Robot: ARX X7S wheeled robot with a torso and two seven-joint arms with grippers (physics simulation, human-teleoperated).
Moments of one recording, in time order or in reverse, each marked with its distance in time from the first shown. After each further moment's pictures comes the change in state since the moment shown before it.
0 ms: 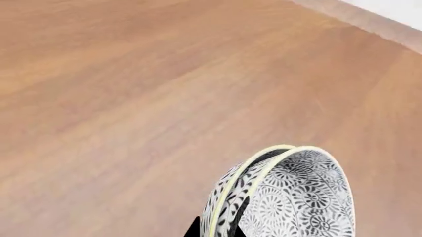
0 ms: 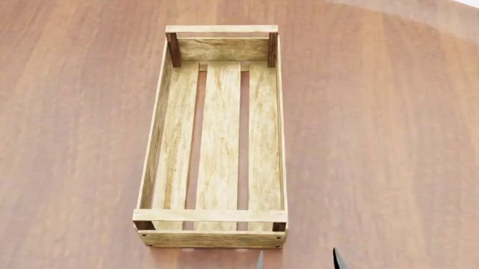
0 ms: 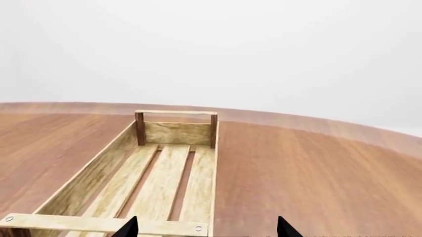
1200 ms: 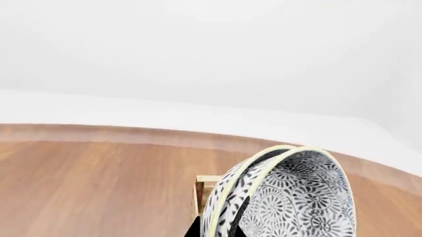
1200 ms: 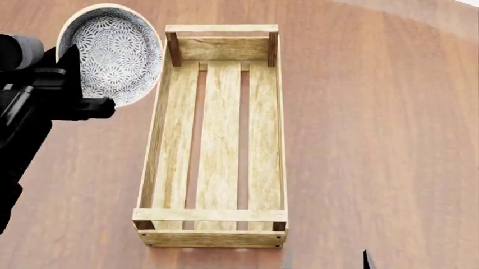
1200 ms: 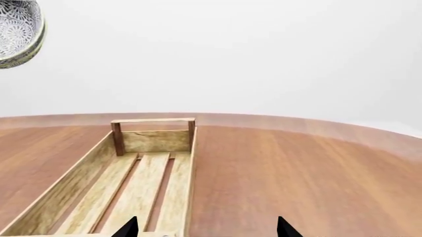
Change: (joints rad) left arm -0.754 0.169 0.697 0.302 0.049 -0.334 -0.051; right arm -0.030 0.044 0.049 -0.020 0.068 -0.049 0.019
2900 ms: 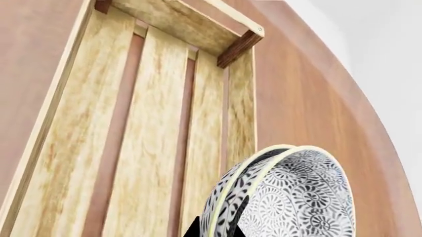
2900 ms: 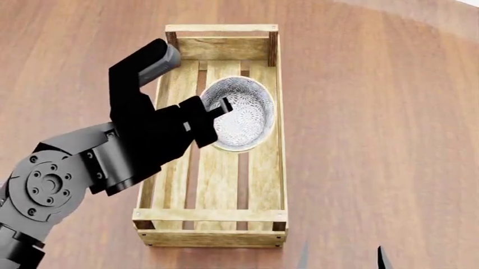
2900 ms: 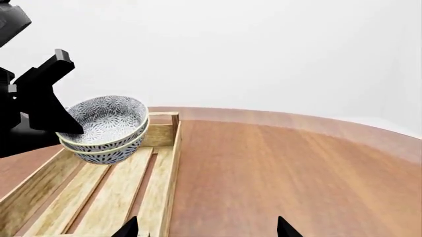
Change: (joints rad) left arm -0.336 0.316 0.282 -1.047 -0.505 0.208 -0.026; right arm 0.030 0.015 0.017 0.041 0.034 0.012 0.011
